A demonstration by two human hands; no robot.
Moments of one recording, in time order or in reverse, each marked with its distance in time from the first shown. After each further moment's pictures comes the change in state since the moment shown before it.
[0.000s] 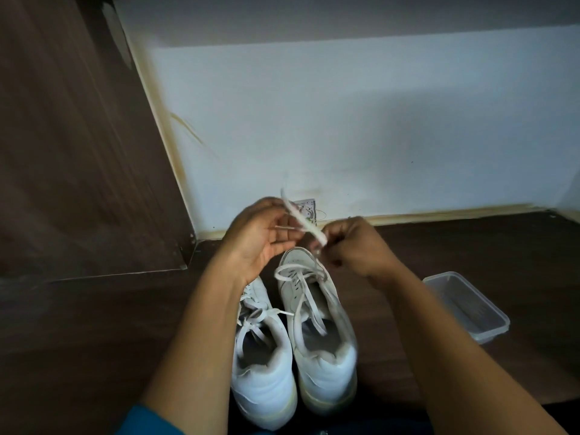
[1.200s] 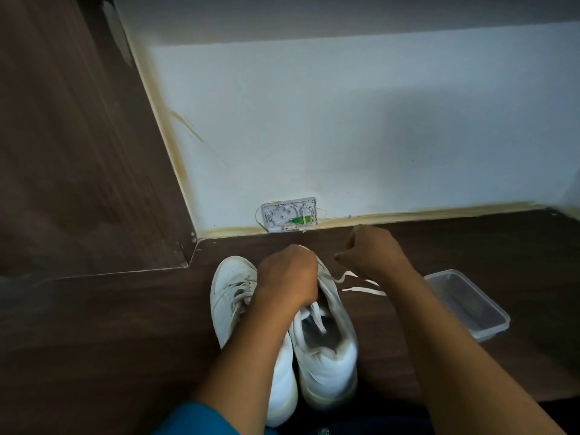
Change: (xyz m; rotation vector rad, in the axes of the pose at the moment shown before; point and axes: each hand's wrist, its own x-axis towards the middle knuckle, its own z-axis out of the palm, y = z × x) left_hand -0.013 -0.040 0.036 1.710 -0.044 0.092; right_hand 0.006 0.016 -0.010 -0.782 0.151 0.290
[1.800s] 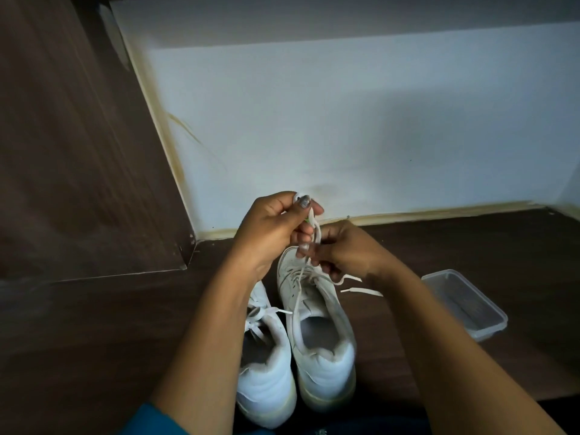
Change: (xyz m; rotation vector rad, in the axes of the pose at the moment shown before) left_hand 0.006 -0.021 -0.036 -1.429 0.236 0.158; right_hand -0.018 -0.021 -0.006 0.735 -0.345 -0.321
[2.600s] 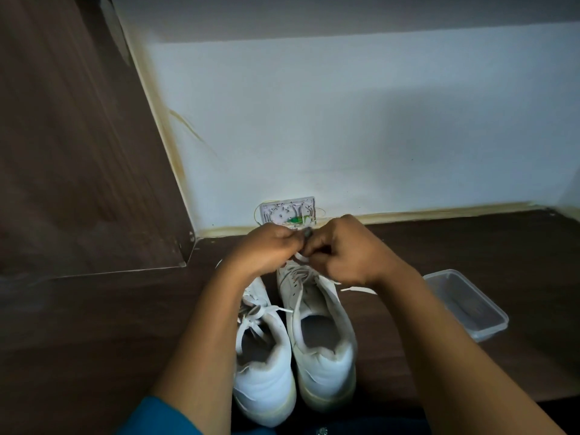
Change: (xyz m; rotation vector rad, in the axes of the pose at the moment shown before) left_hand 0.002 -0.021 -0.015 0.589 -0.136 -0.296; right_hand -0.005 -0.008 -0.001 -0.669 0.050 -0.388
